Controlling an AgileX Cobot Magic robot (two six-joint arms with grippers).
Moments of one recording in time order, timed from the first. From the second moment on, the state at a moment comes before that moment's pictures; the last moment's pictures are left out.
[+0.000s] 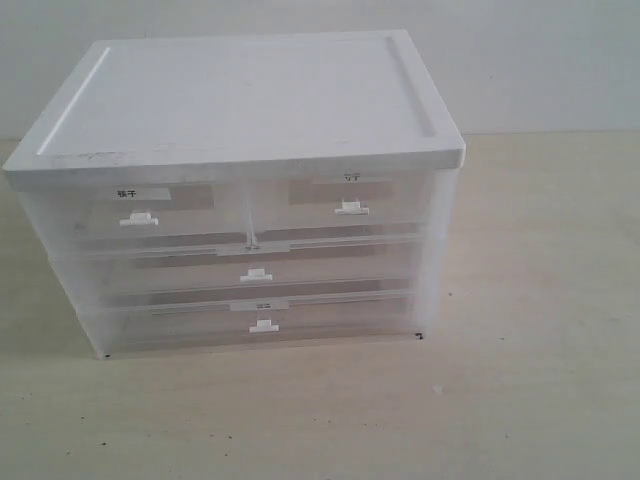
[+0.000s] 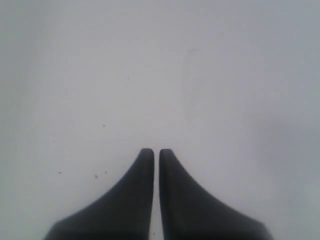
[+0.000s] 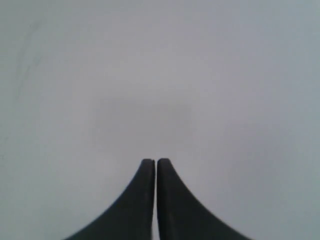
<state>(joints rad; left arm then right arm) -0.09 0.00 0.00 0.03 -0.61 -0.13 -0.06 0.00 0.00 -0.04 -0.61 0.01</state>
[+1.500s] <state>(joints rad) -0.09 1.25 -0.15 0.68 -1.13 -0.37 0.33 1.23 -0.44 -0.83 -0.91 -0.01</state>
